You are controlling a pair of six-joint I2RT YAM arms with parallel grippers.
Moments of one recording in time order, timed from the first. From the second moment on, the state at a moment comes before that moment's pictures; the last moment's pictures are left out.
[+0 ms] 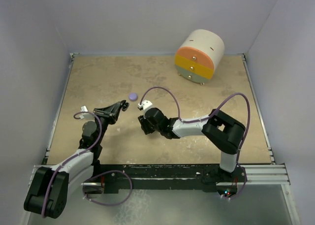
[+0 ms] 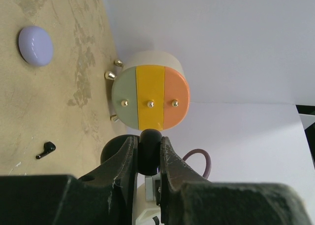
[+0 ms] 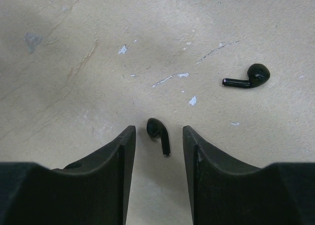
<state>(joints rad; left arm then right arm) -0.22 0.91 0.03 0.89 0.00 -1.57 1.03 1.84 0.94 0.22 0.18 0.30</state>
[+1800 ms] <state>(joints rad) -0.20 0.93 0.02 0.90 0.01 -1.62 1.03 1.71 0.98 0.29 0.22 0.24</state>
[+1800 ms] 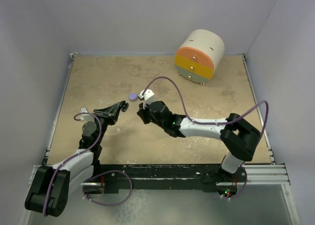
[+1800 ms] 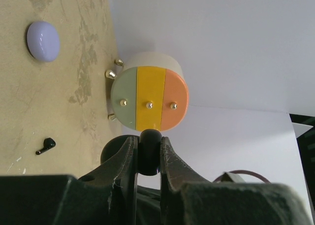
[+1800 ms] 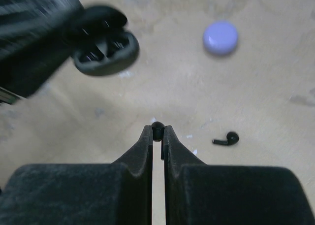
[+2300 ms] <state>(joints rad) -0.20 0.95 0.02 0.93 0.05 -1.68 1.01 1.50 0.85 0.64 0.19 0.19</state>
